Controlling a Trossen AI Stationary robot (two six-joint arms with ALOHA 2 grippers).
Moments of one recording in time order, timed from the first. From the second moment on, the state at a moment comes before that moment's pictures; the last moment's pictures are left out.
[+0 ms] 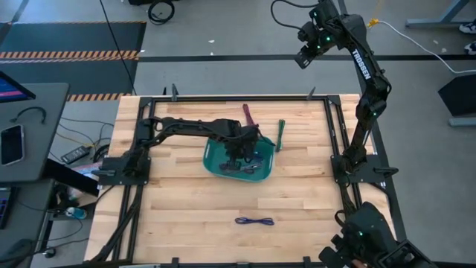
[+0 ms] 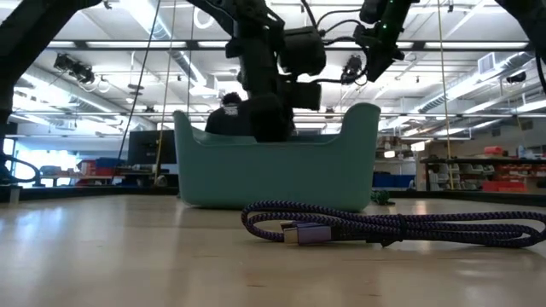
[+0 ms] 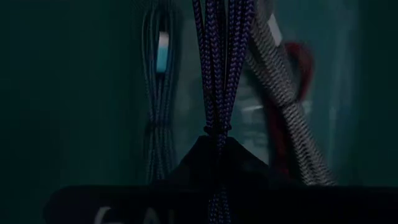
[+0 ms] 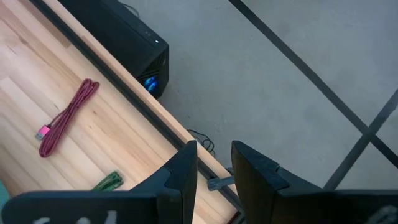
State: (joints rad) left arm 0.15 2.10 1.66 -0.82 0.02 0.33; right arm -1.04 1.83 2.31 -1.47 -0.03 -0.26
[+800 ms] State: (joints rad) left arm 0.15 2.13 1.65 -0.82 0.02 0.29; right arm -1.04 1.83 2.31 -1.47 -0.05 -0.26
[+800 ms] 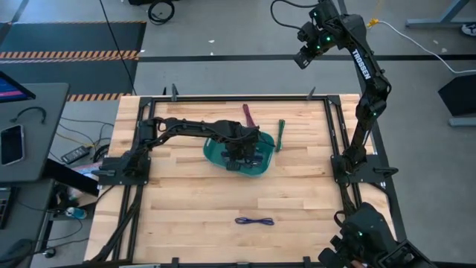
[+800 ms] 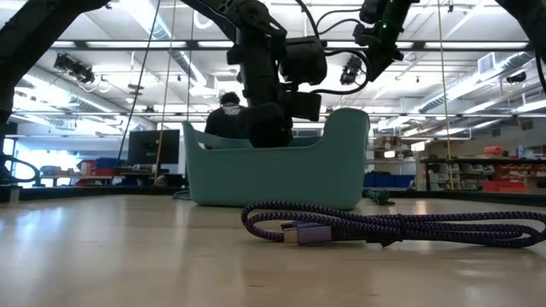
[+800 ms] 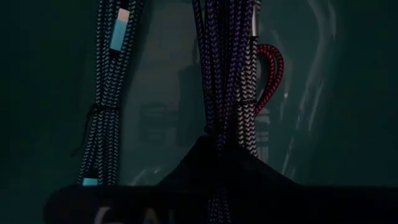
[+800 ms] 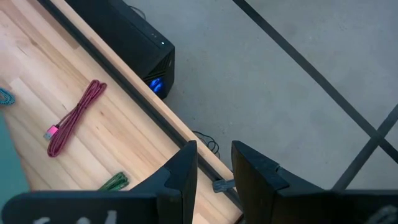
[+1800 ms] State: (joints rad) left arm 0.14 2.13 2.23 -1.21 -0.04 0.03; right arm -1.04 1.83 2.31 -1.47 -0.06 -0.26
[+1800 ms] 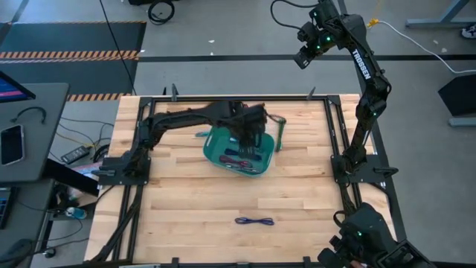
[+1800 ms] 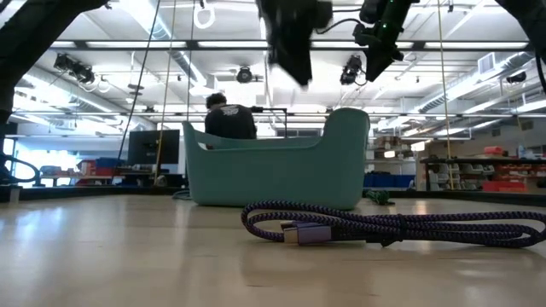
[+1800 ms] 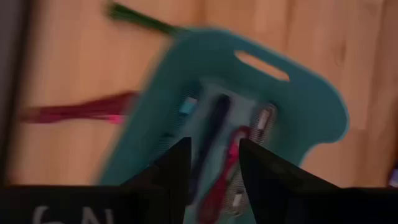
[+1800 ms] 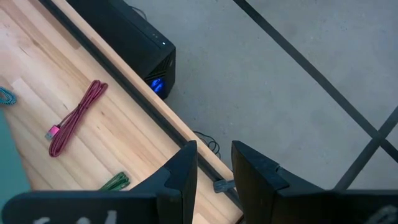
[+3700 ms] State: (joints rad) left arm -0.39 1.49 2.22 -1.57 -0.96 -0.50; right arm -0.44 1.84 1.38 -0.32 -0.28 0.03
